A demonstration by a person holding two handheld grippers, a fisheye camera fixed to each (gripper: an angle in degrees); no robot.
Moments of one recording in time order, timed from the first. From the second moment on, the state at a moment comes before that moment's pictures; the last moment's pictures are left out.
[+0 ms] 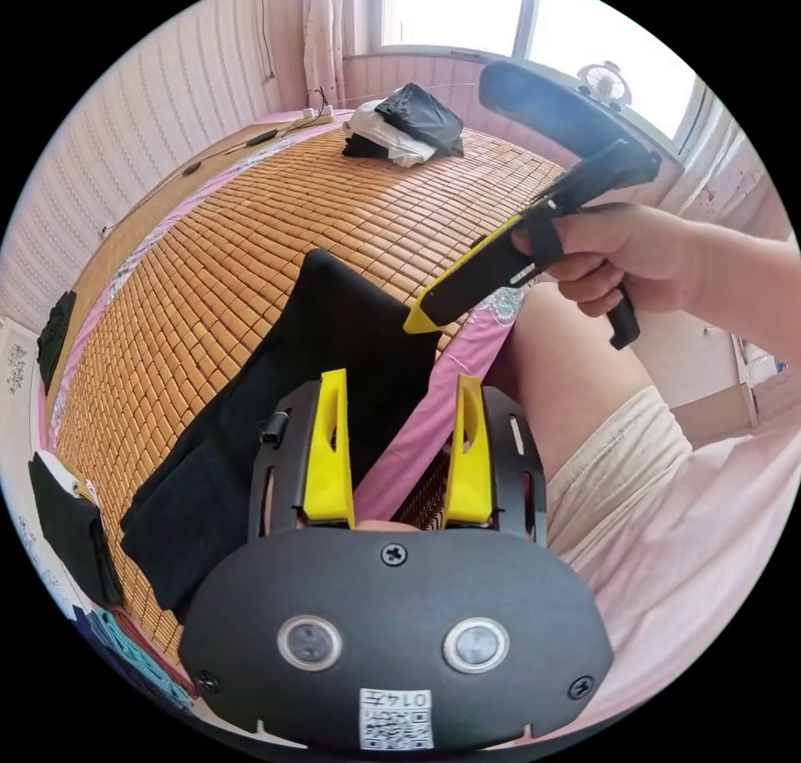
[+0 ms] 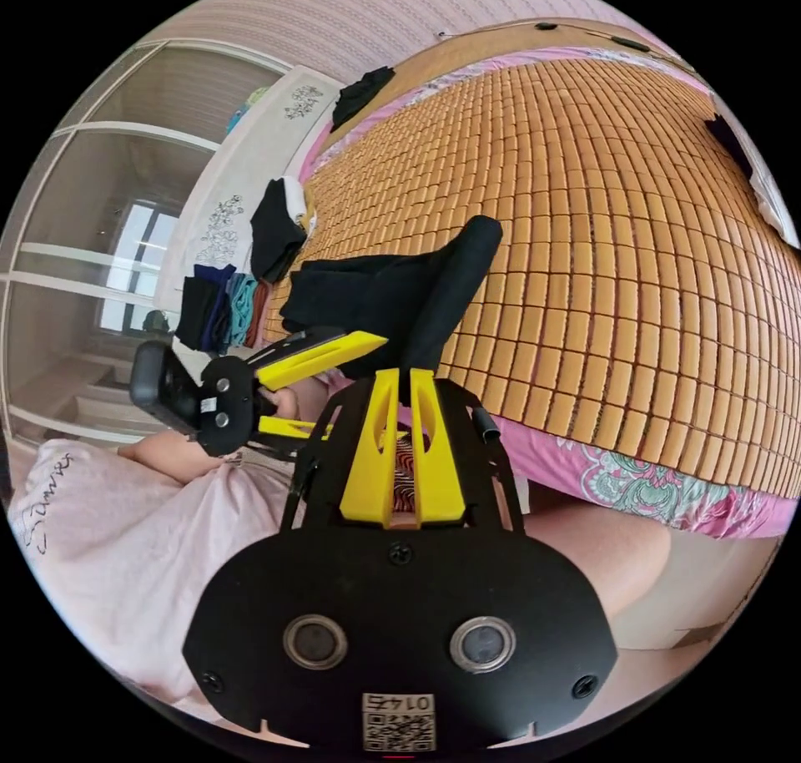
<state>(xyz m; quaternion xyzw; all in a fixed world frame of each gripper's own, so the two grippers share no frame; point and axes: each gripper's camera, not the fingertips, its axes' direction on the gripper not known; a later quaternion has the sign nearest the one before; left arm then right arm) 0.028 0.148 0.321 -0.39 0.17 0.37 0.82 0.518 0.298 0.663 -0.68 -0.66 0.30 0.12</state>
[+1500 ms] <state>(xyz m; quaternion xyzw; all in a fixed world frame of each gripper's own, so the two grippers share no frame) -0.037 0.089 0.295 -0.33 0.33 0.28 0.84 0.571 0.414 0.638 -0.63 -0.58 0.48 0.18</state>
